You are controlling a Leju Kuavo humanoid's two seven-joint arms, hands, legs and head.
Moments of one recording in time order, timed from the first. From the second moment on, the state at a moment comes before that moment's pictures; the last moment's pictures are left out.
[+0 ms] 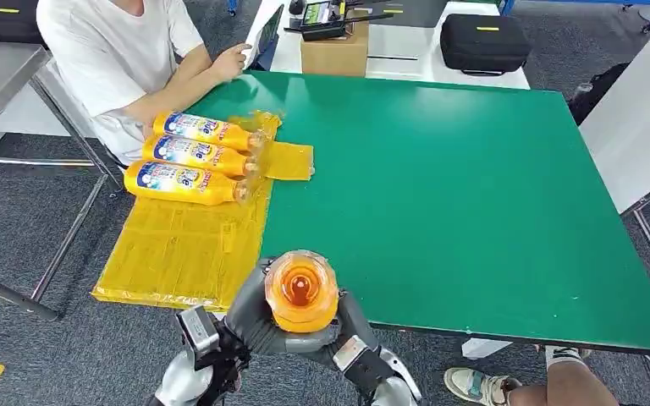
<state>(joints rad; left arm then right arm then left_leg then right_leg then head) -0.02 -0.14 -0.49 -1.53 -0.13 -0.25 -0.45 -0.07 0.17 0.60 -1.16 0.37 0.01 -0.69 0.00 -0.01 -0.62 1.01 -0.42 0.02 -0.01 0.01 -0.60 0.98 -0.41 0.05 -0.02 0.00</state>
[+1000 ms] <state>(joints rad) -0.11 0.01 -0.20 -1.49 -0.34 -0.03 -0.26 0.05 0.12 0.54 -1.52 0.29 -0.65 -0.70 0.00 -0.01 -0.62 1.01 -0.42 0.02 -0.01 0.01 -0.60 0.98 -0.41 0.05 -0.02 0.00</state>
